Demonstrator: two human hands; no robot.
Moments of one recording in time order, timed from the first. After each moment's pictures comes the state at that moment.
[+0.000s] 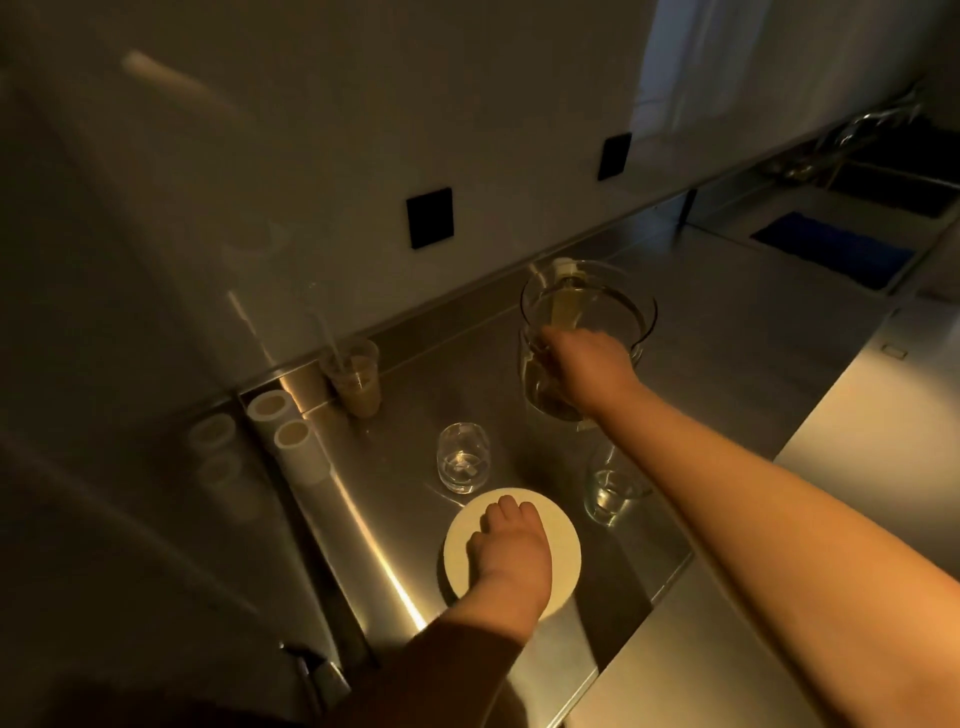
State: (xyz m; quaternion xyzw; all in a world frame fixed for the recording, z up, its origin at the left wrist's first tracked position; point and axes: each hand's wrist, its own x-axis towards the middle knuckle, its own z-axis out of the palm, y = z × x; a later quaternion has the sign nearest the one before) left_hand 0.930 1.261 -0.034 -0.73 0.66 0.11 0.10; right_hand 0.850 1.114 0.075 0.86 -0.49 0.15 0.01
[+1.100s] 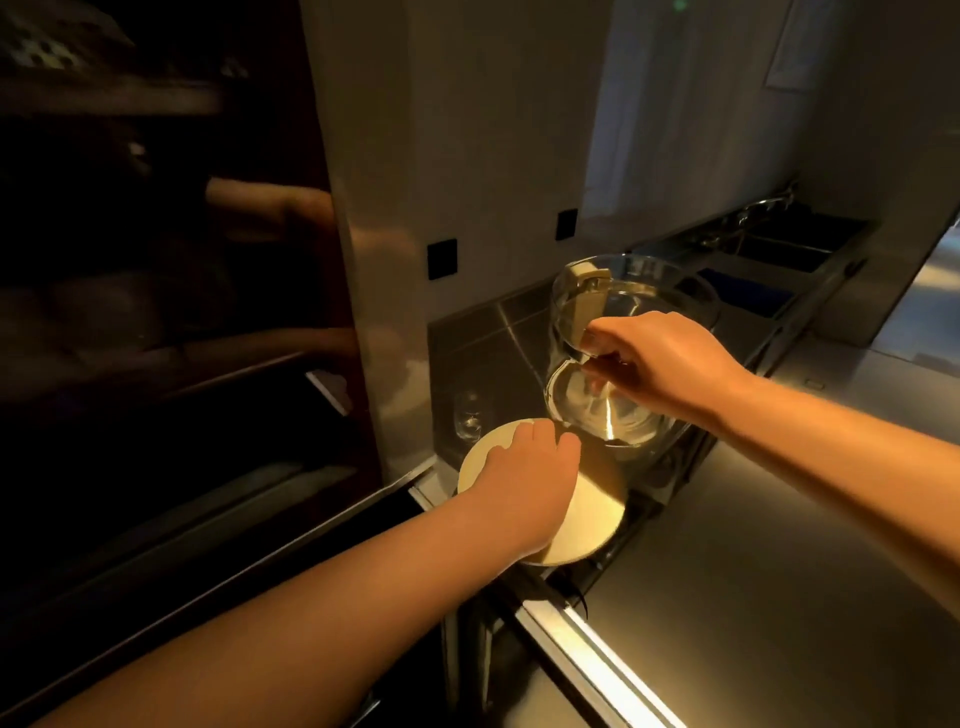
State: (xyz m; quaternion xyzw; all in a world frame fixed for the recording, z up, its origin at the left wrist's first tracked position) left_hand 0.953 1.499 0.138 -0.55 0.83 -0.03 -0.06; right_hand 0.793 1.431 0.215 0.88 -0.41 0.21 0.10
